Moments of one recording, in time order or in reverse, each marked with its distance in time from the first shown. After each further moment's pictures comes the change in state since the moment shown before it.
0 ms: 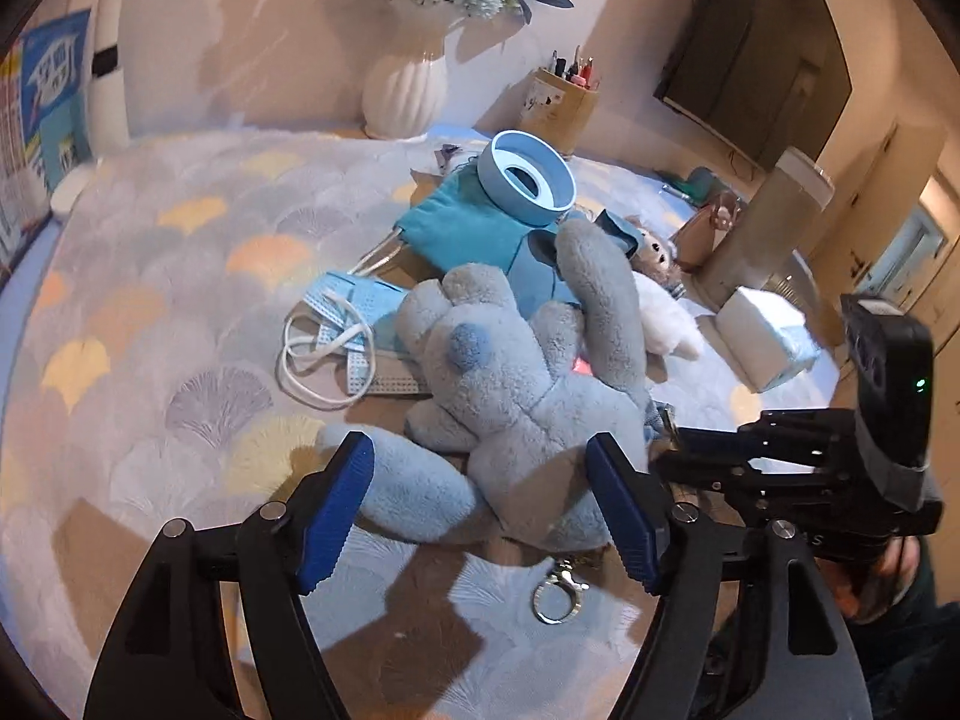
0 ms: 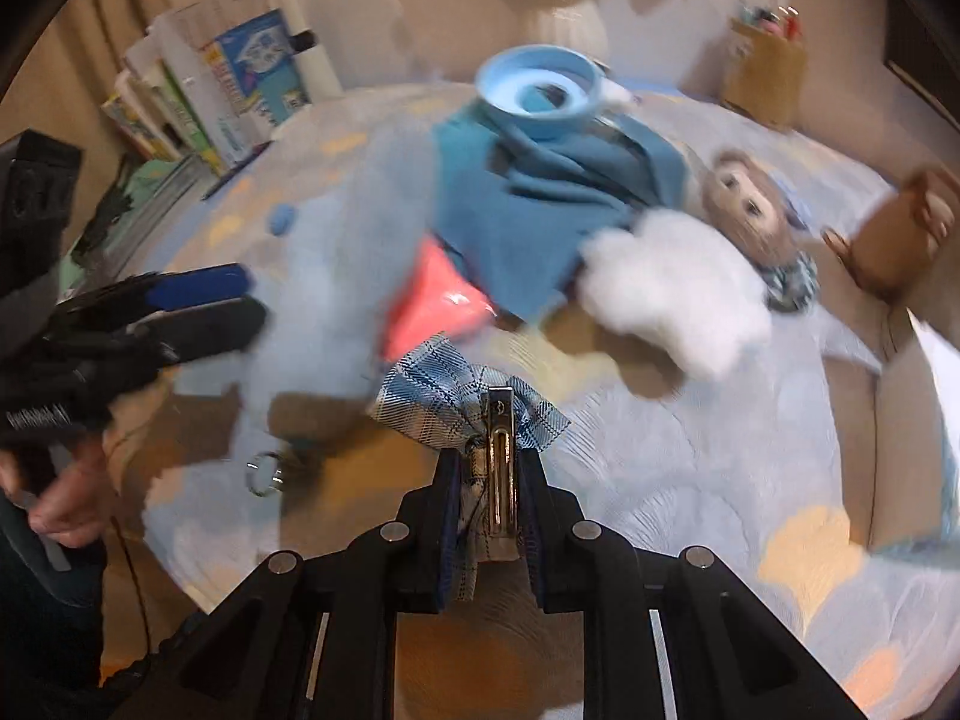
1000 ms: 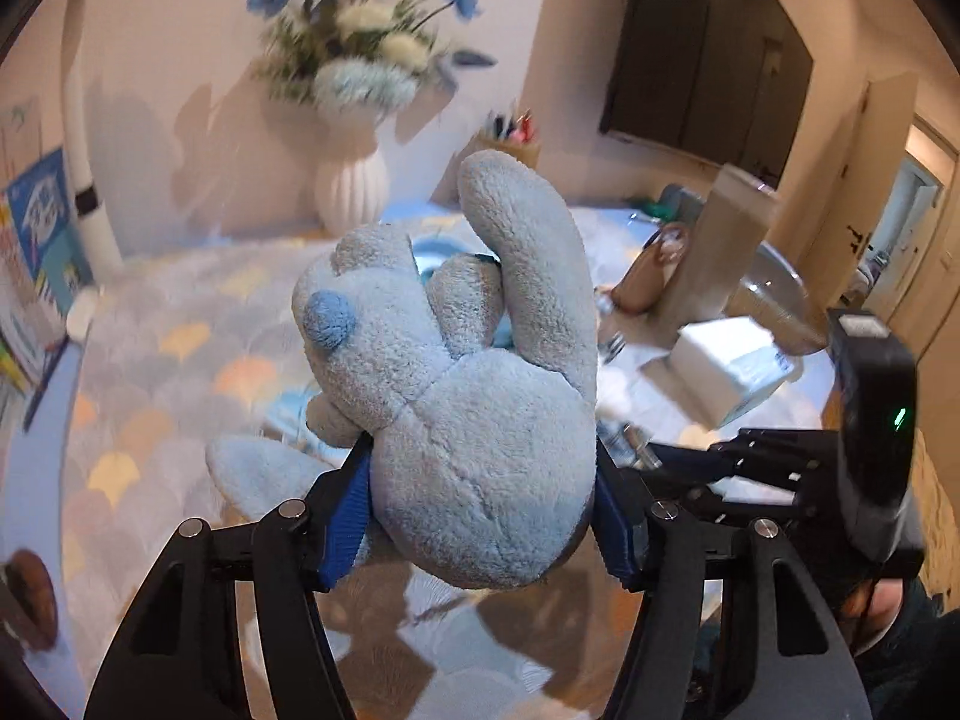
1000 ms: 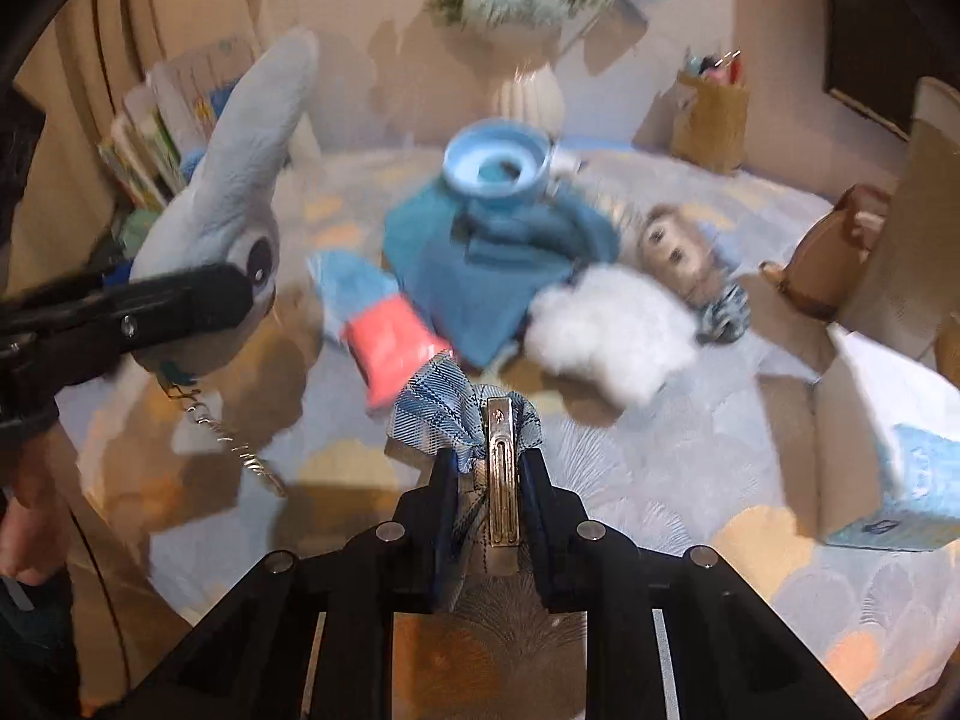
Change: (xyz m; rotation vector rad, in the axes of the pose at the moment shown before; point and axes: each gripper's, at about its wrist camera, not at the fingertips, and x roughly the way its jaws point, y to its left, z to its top) left arm -0.039 -0.083 0.029 0.160 -0.109 0.085; right arm -0.043 -0.005 -0.006 0.044 -0.169 -0.054
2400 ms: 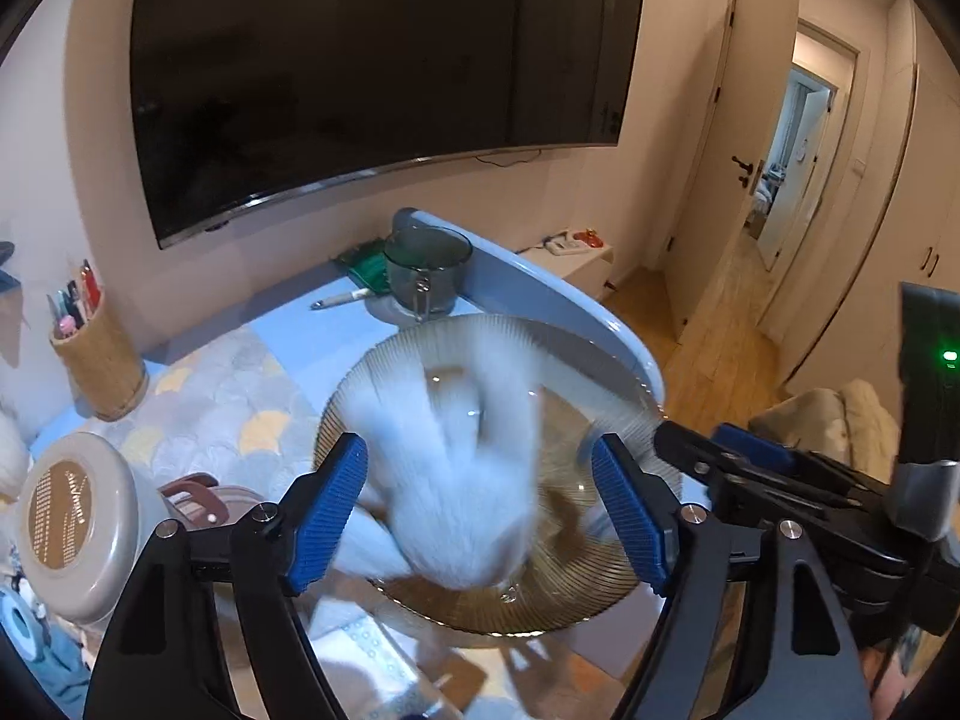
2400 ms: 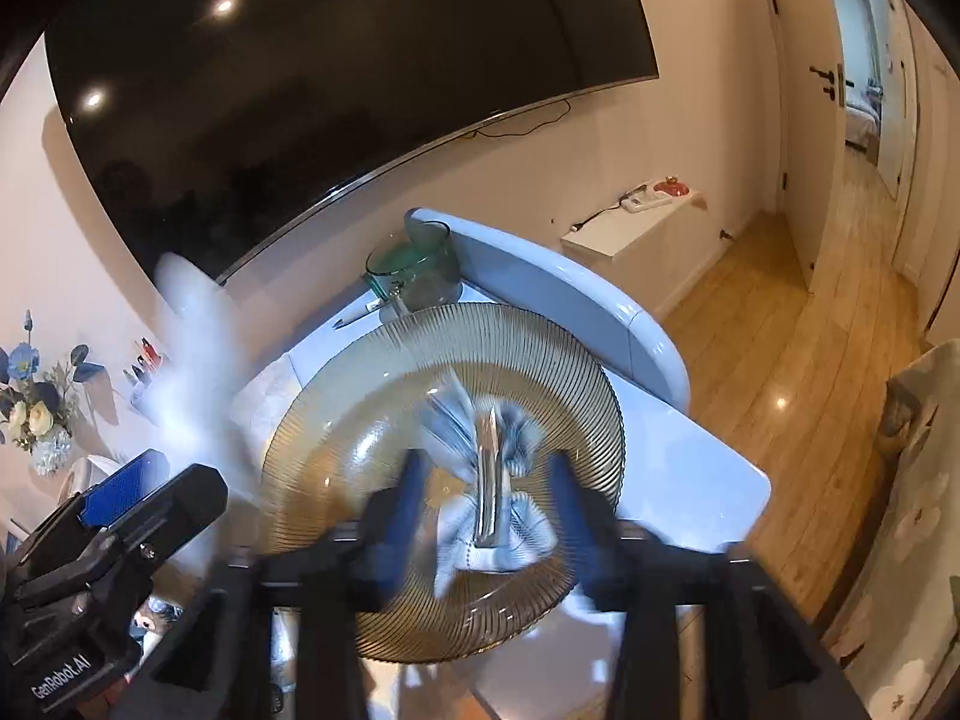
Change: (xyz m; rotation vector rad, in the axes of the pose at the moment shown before) left arm 0.187 -0.360 0.177 0.264 0.030 -0.223; right arm -0.213 -0.380 -0.010 0.746 -0.229 -0.482
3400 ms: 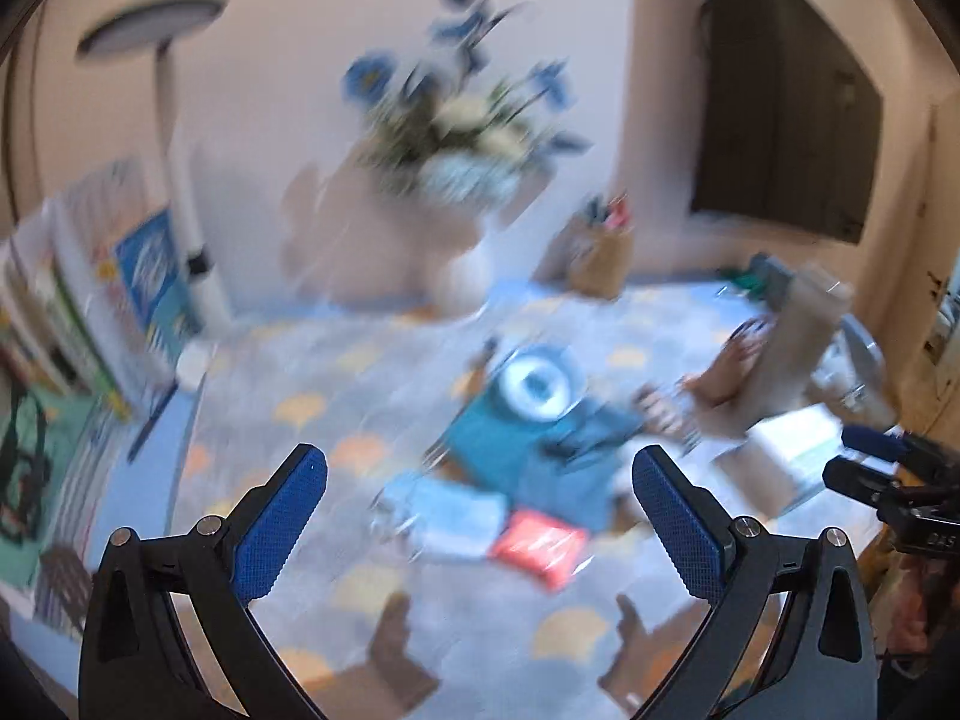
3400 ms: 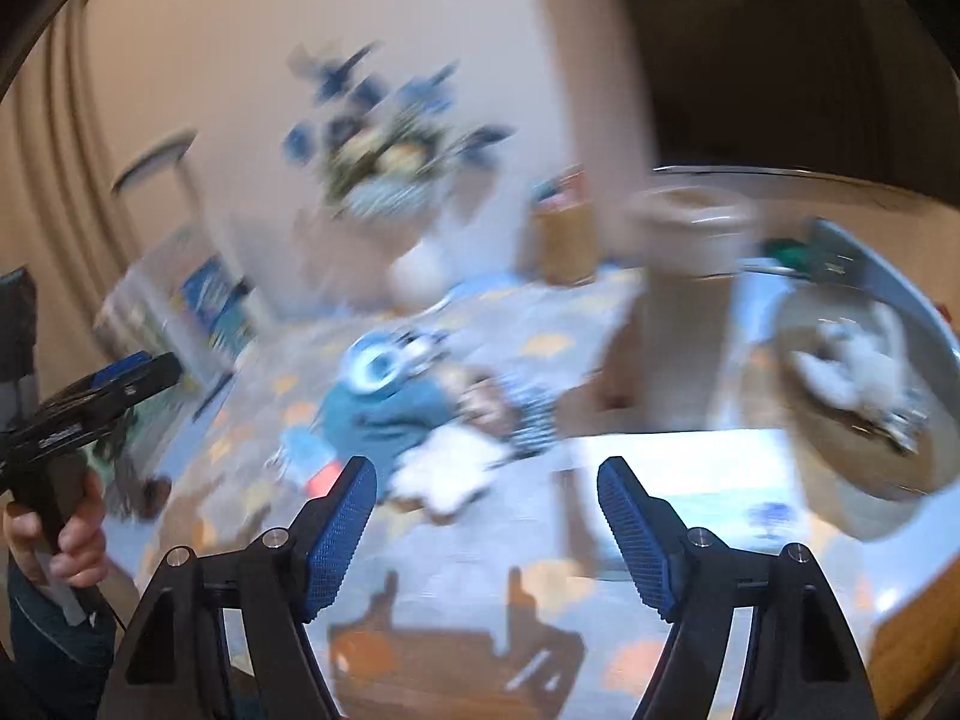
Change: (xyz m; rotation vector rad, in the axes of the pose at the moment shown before) left arm -0.290 0.274 -0.228 -0.330 -0.100 0.488; right arm -0.071 0.257 -0.193 -0.541 0.059 0.495
